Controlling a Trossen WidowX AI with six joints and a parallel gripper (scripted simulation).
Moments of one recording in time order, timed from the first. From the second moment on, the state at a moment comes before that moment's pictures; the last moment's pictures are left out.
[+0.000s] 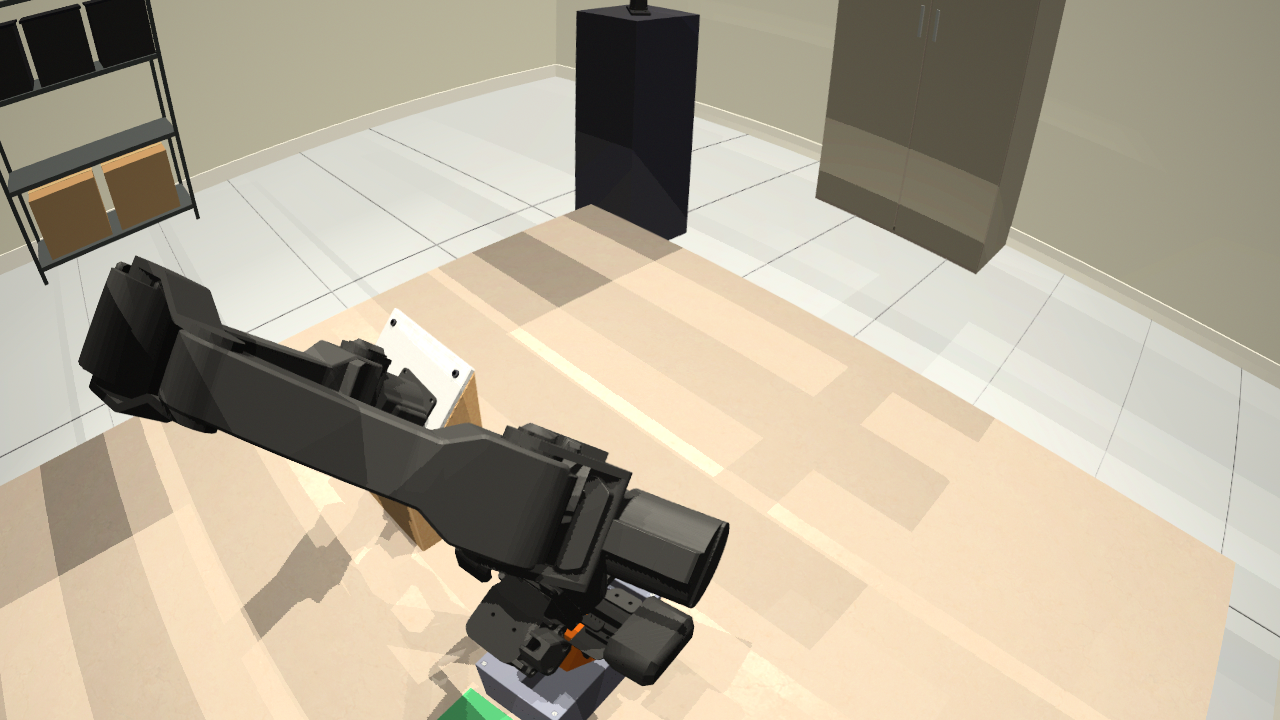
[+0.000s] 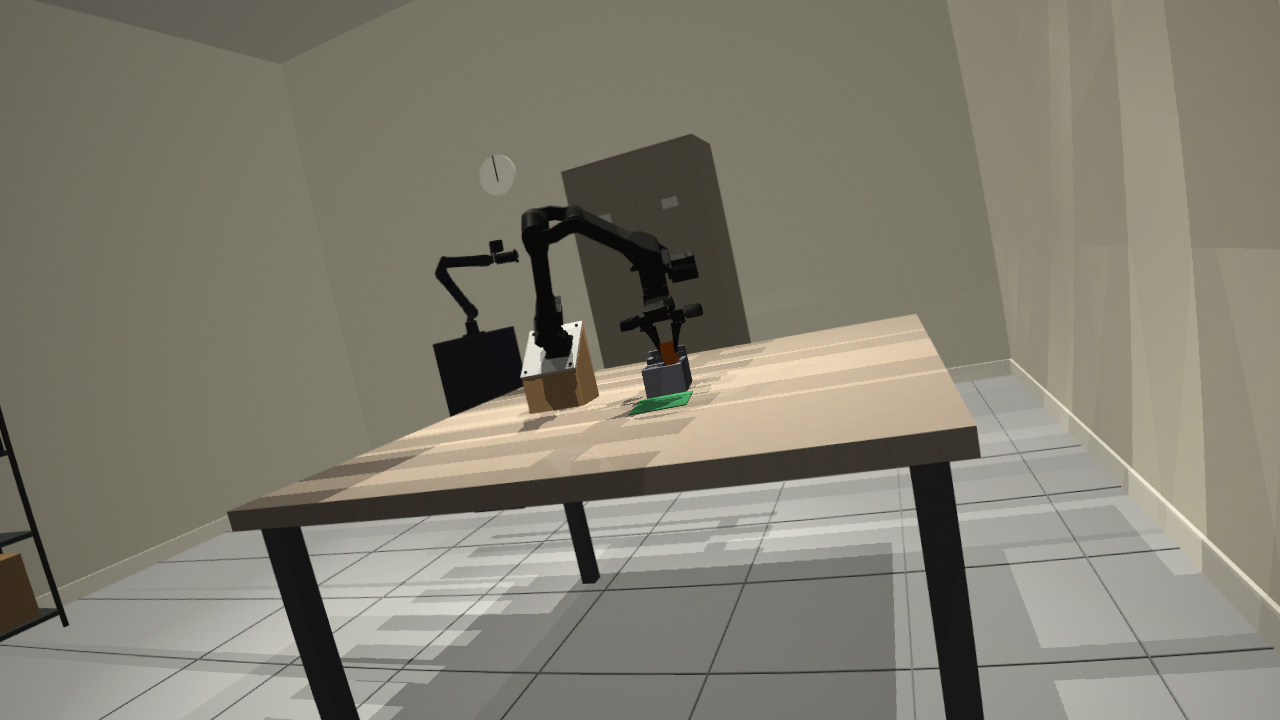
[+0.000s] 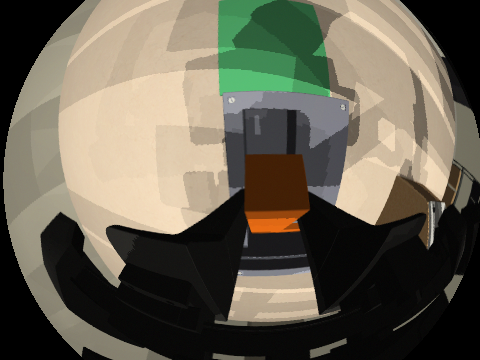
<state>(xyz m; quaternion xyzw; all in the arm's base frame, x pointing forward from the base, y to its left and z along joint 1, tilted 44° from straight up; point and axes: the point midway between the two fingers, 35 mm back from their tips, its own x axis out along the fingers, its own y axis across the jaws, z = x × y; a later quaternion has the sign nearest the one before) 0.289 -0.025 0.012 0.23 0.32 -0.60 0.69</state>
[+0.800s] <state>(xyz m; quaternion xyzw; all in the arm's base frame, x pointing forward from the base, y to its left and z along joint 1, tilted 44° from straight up) 0.286 -0.001 0.040 0.23 0.32 -0.60 0.69</state>
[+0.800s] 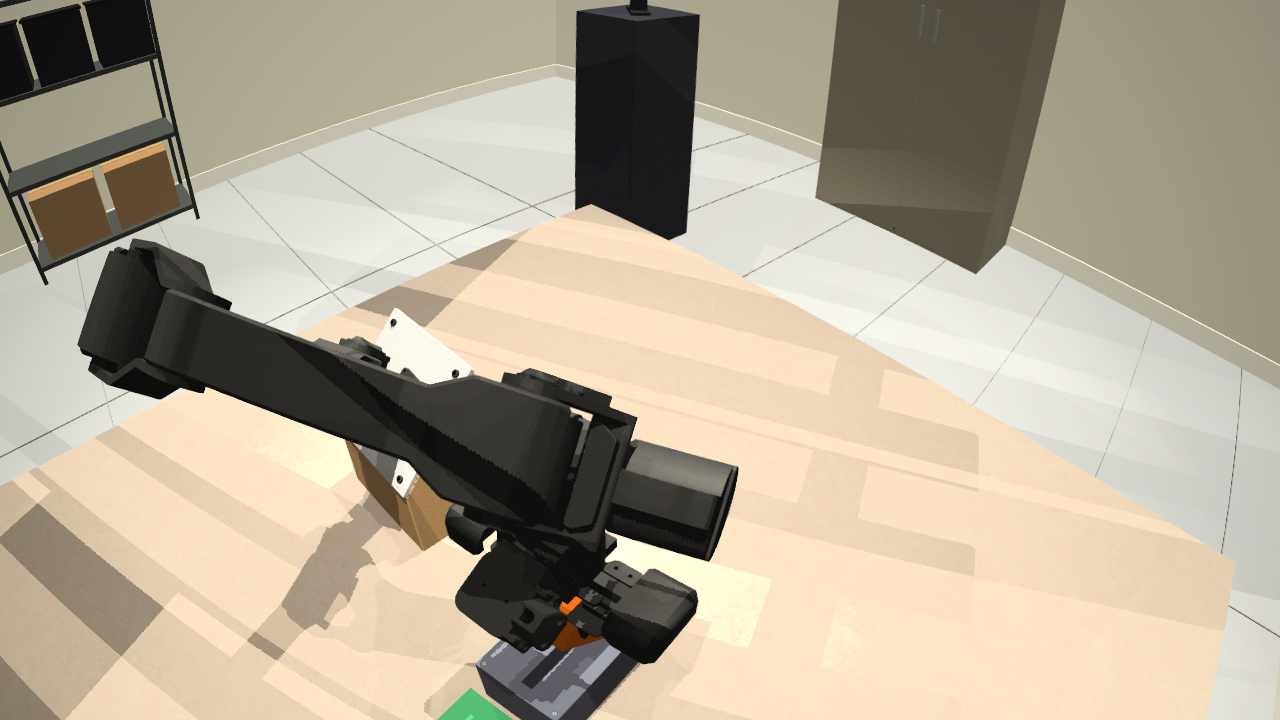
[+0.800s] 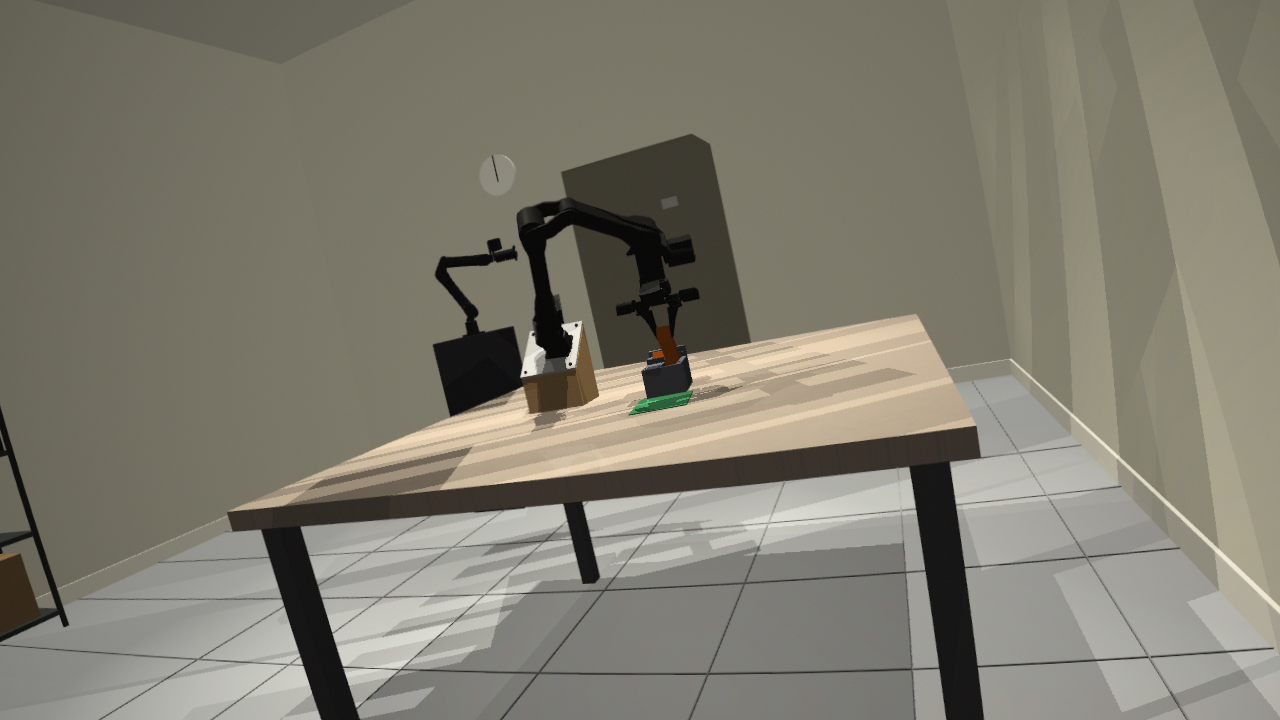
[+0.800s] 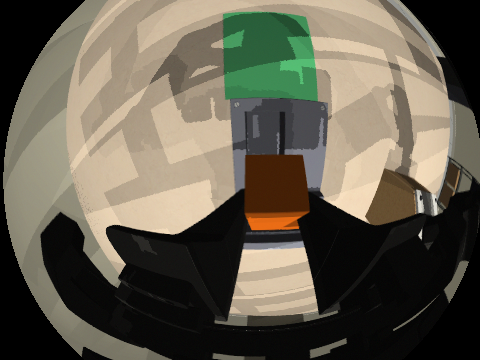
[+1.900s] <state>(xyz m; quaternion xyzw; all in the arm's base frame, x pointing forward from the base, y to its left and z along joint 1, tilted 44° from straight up) 0.287 0.012 0.077 0.23 0.32 -0.60 0.69</state>
